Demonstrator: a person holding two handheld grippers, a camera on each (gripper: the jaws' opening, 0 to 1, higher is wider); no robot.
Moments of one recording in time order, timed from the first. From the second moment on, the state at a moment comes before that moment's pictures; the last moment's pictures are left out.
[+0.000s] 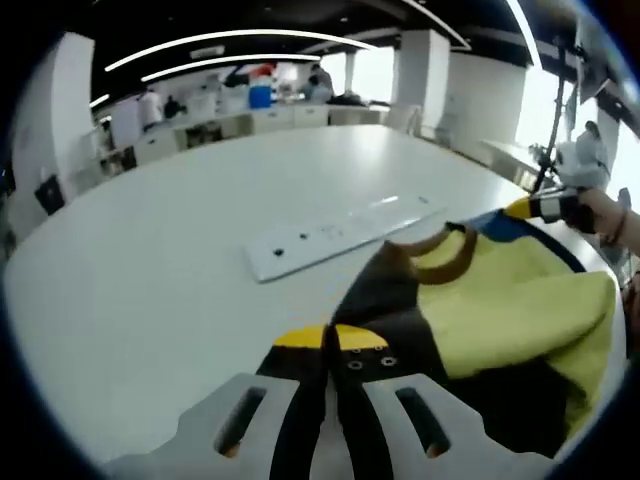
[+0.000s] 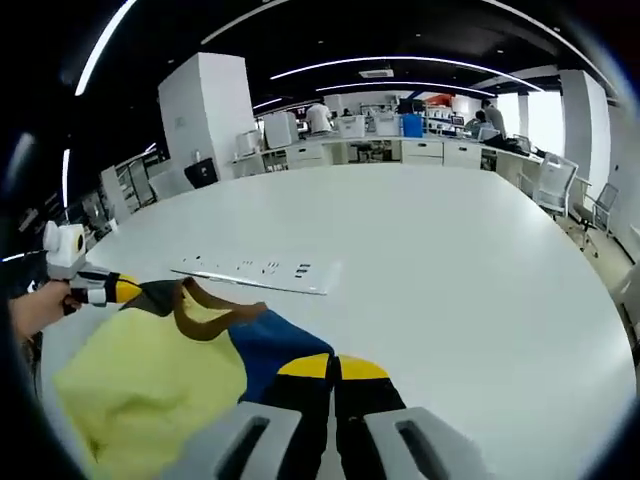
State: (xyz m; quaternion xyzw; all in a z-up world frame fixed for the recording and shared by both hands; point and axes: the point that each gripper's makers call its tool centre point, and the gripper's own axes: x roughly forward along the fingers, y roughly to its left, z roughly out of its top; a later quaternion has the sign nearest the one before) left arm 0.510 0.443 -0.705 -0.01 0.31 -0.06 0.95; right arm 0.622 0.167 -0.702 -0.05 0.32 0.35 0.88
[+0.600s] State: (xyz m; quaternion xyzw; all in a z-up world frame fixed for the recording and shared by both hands) left arm 0.511 0.454 -0.718 0.03 0.33 -0.03 0.94; right arm 0.630 0.168 -0.718 -0.04 0.34 0.32 0.88
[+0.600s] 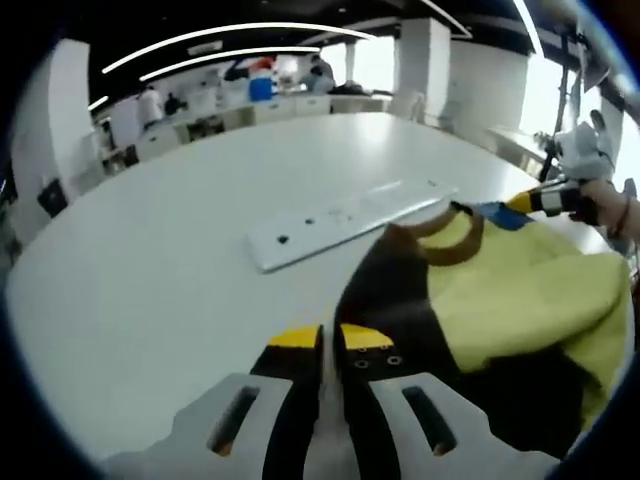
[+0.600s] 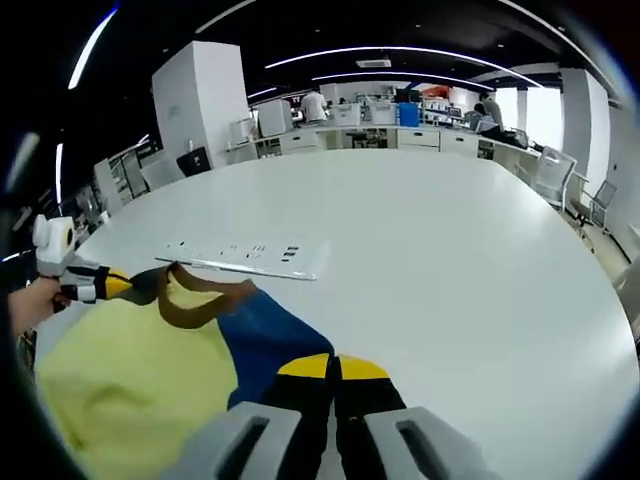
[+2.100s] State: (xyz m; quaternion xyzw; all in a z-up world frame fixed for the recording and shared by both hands) left arm 0.399 0.390 -0.644 -0.06 0.24 -0.07 0.97; right arm 0.494 0.162 -0.657 -0.02 0.35 0.39 0.85
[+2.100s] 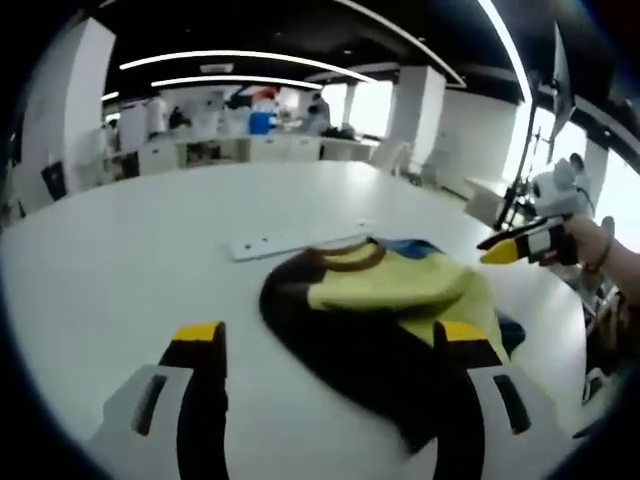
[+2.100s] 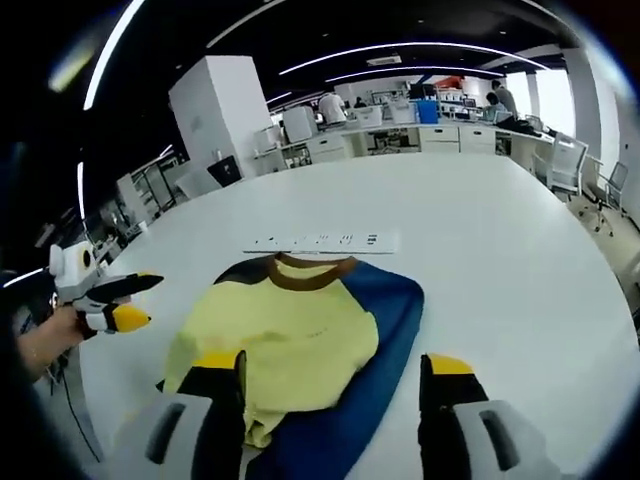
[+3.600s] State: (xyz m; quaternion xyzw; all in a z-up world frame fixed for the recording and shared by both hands) left arm 0.361 0.320 -0.716 0.02 0.31 -0.12 0.94; right arm 0.396 0.144 -0.725 -0.14 0.38 0.39 0.83
